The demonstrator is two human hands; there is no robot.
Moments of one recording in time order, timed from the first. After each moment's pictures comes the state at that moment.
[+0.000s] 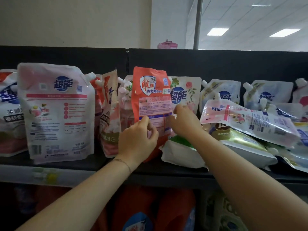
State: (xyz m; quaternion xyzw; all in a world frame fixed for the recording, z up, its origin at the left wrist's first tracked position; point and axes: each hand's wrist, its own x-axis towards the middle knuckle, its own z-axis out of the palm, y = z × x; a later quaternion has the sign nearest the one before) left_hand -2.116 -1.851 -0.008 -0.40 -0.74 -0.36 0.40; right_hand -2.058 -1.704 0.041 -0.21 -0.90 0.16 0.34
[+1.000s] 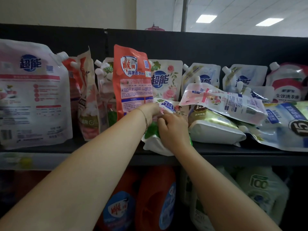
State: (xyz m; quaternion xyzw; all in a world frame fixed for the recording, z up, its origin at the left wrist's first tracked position) left_hand -2.094 -1.755 0.031 -0.24 -0.75 -0.59 -0.19; right_hand -2.019 -1.704 -0.036 -0.16 -0.85 0.18 0.47
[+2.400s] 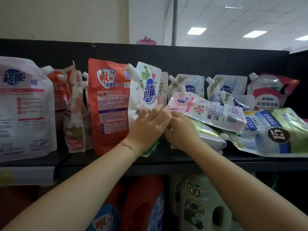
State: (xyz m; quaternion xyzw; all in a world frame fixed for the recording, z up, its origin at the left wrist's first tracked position) left_hand -2.073 -1.748 -0.008 -0.53 -0.54 -0.10 0.64; right_hand -1.972 -1.641 -0.005 -0.07 -0.89 -0.03 0.45
